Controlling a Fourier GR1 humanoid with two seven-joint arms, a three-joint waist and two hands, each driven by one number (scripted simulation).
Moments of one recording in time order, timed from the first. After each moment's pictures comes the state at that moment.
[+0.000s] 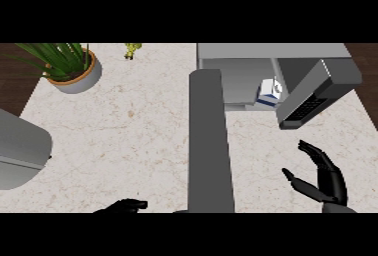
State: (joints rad) left arm 0.46 0.13 -0.30 -1.76 0.00 -0.31 -0.43; right arm -0.22 -0.24 -0.23 -0.51 -0.03 0.06 -1.04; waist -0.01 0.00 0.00
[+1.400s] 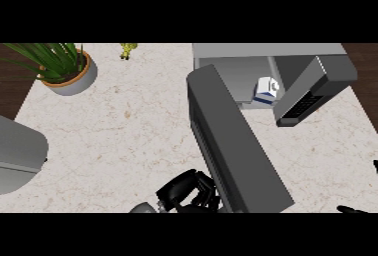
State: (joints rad) left arm -0.21 0.00 -0.65 -1.11 -0.13 -0.16 -0.19; right arm -0.02 -0.46 -0.29 -0.66 -0.20 0.27 -0.97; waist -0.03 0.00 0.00
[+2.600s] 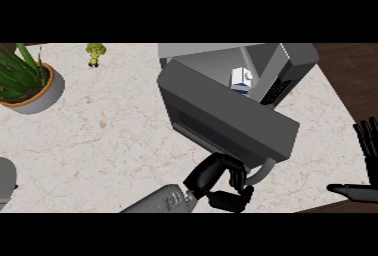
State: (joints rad) left arm -0.57 0.01 -1.01 -1.01 0.34 0.33 -0.26; right arm -0.08 -0.47 -0.15 -0.94 -0.28 0.34 -0.85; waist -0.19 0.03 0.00
